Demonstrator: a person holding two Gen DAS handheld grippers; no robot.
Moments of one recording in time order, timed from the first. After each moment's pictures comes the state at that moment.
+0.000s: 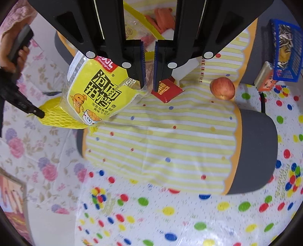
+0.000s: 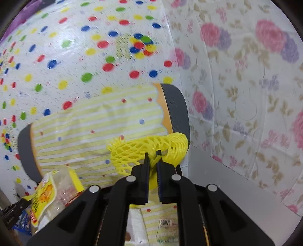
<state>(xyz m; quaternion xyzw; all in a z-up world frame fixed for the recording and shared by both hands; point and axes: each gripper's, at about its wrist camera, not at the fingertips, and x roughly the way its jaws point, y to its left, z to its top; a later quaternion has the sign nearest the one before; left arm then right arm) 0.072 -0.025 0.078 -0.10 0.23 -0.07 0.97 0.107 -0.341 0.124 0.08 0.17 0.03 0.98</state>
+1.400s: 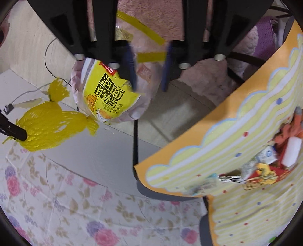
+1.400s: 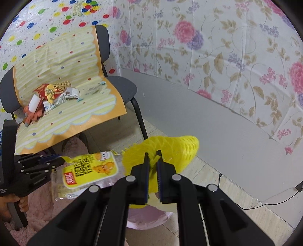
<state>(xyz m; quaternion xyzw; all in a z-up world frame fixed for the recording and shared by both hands) -0.105 -0.241 -0.098 0.13 0.45 -0.32 0.82 -0.226 -0.417 -0.041 0.08 0.37 -0.16 0.91</state>
